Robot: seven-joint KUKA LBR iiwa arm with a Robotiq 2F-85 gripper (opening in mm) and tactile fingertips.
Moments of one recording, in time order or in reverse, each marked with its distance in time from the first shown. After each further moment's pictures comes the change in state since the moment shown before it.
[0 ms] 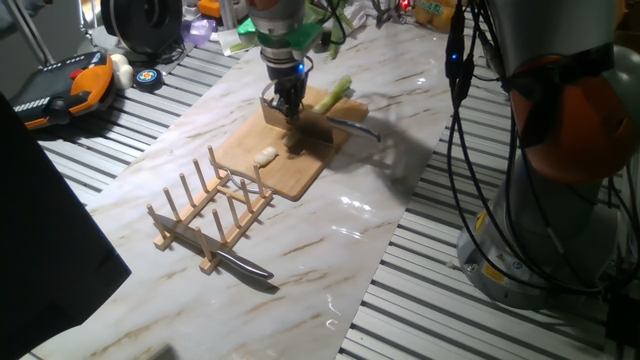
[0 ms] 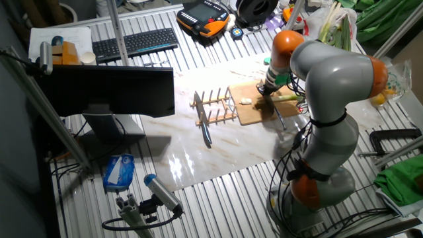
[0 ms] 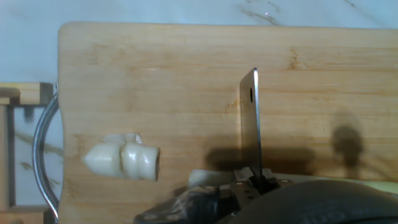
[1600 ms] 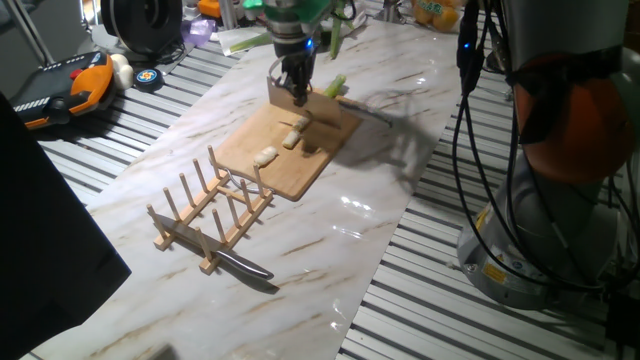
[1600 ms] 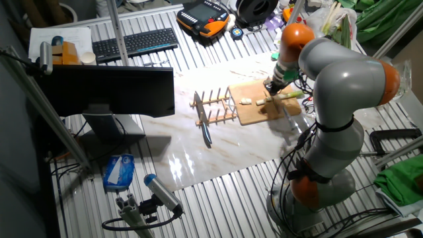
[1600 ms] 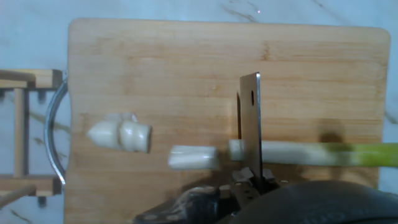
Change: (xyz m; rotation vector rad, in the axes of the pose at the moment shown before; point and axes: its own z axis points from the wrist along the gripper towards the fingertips) arm 0.012 -0.024 -0.051 0.010 0.003 -0.012
